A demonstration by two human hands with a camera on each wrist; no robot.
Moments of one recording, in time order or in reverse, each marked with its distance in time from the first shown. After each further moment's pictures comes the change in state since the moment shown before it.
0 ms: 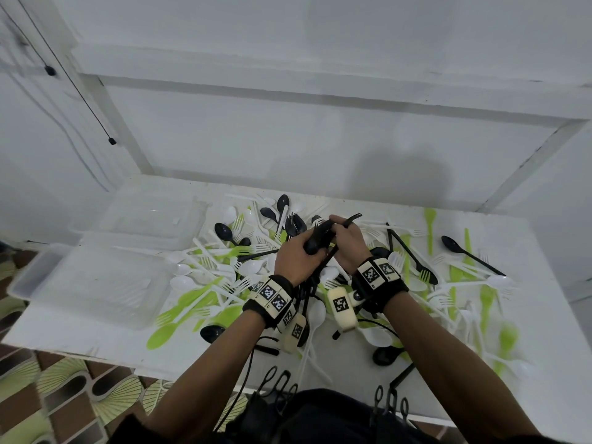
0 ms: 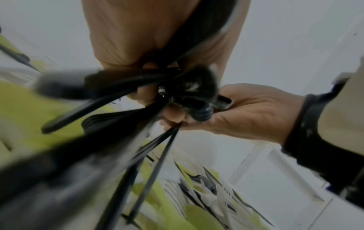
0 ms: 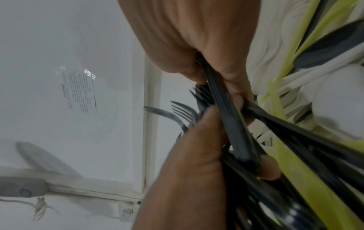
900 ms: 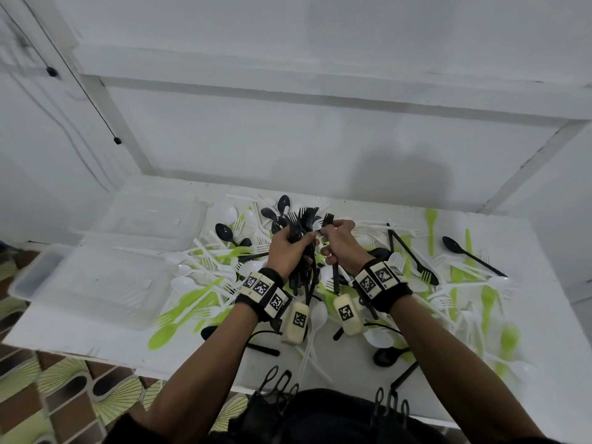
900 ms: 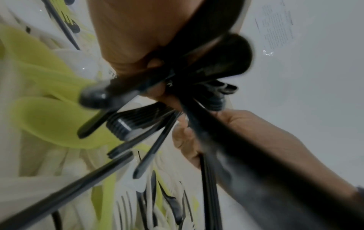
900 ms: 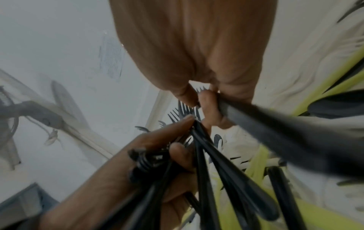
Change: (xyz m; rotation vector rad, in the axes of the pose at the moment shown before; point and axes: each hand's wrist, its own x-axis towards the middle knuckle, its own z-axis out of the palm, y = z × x) left_hand 0.012 -0.006 -0.012 -0.619 0.052 -0.284; right_hand -0.009 -0.003 0.002 -0.365 -0.136 -0.007
